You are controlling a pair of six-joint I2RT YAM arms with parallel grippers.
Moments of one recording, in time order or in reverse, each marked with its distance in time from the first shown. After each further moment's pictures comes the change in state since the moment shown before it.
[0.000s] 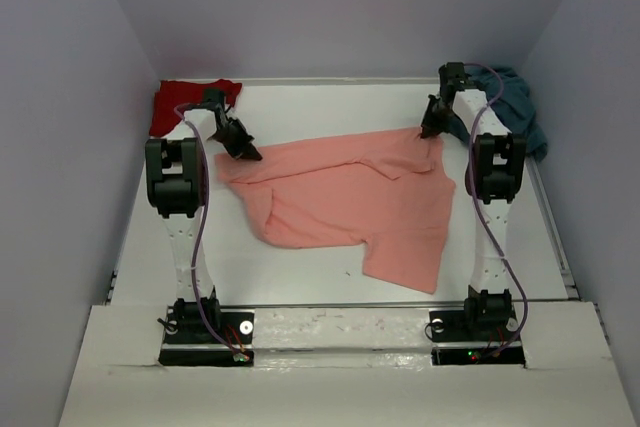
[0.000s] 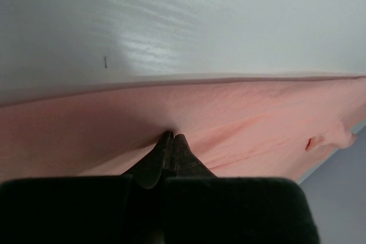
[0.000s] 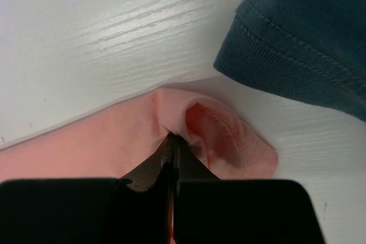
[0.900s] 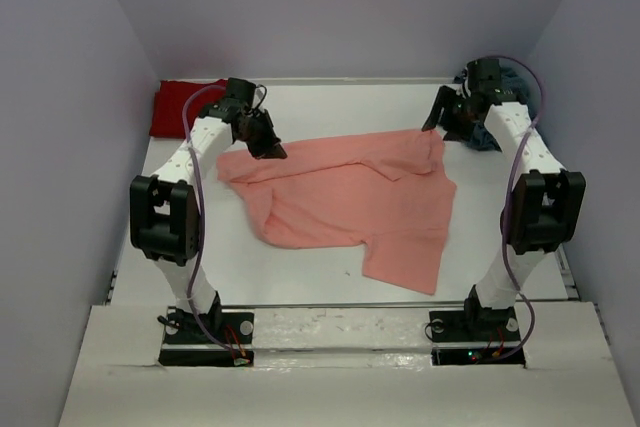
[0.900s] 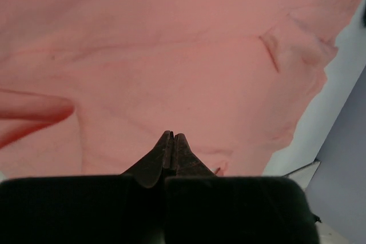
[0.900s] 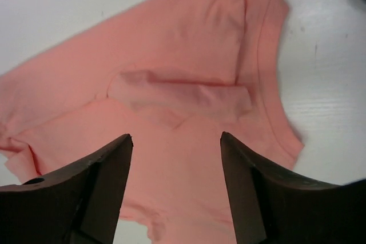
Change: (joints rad) left arm -0.219 -0.419 -0.151 -0.009 -0.091 -0.010; right arm 0.000 -0.645 -0.511 0.094 -0.135 0.007
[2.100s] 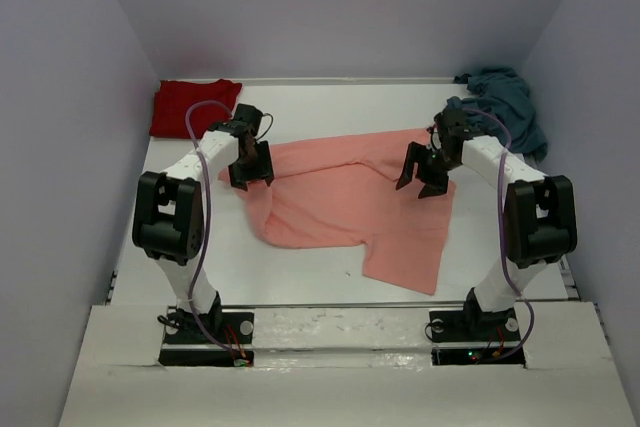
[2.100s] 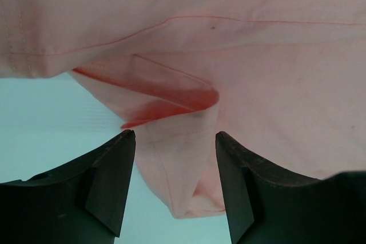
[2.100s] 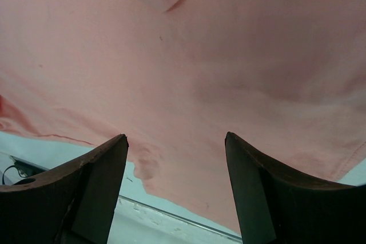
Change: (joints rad) left arm -0.048 -0.056 -0.230 -0.079 -0.397 0.183; right arm 0.136 -0.128 -0.480 0.026 -0.149 0.027
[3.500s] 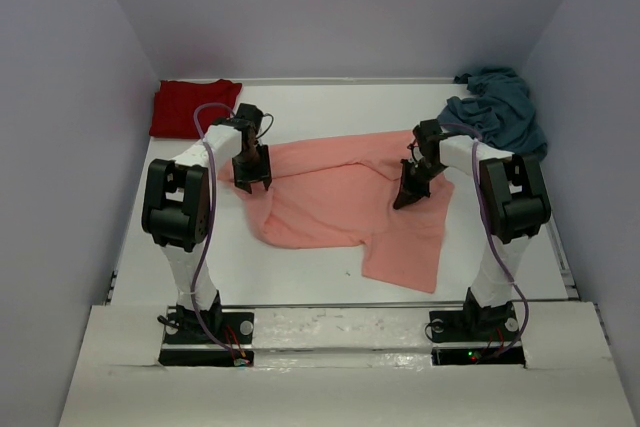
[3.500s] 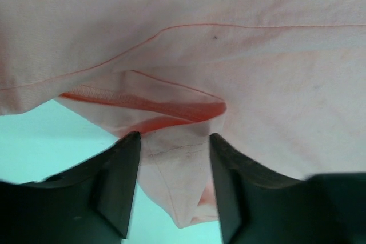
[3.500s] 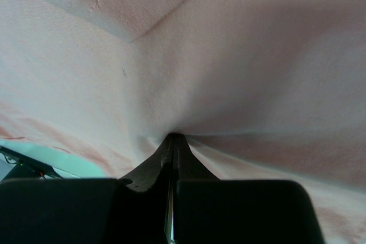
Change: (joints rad) left arm 0.021 0.141 0.075 -0.046 0.054 0.068; right arm 0.059 0.231 0.034 0.014 -0.007 0.000
